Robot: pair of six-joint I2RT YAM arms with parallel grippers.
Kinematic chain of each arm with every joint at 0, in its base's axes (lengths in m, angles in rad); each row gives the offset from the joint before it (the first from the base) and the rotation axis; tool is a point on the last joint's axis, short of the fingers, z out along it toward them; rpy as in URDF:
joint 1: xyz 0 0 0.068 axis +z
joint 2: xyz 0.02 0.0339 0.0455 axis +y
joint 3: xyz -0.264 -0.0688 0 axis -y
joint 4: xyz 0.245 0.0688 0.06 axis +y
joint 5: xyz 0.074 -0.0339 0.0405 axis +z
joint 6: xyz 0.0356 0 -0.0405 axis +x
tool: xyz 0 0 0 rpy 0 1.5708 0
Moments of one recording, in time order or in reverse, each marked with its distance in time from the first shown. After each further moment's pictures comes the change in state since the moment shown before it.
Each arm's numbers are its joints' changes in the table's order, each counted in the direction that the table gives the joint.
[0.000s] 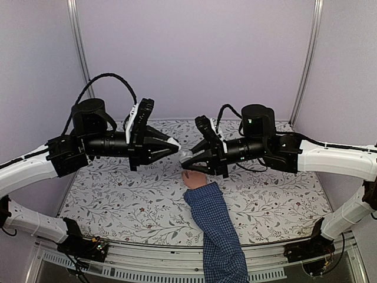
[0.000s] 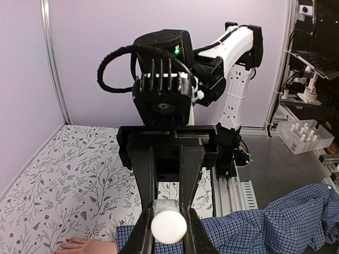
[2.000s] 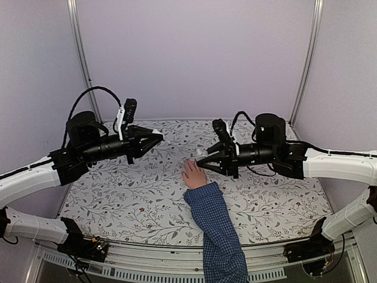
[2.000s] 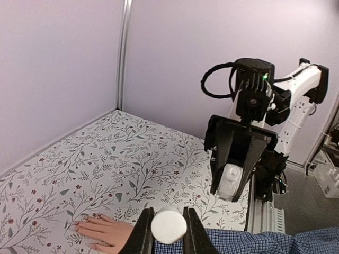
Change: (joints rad) left arm 0.167 -0.070 -0.206 -0.218 0.114 -0.188; right arm -0.082 -0.062 -0.172 -0.104 -0.023 0.047
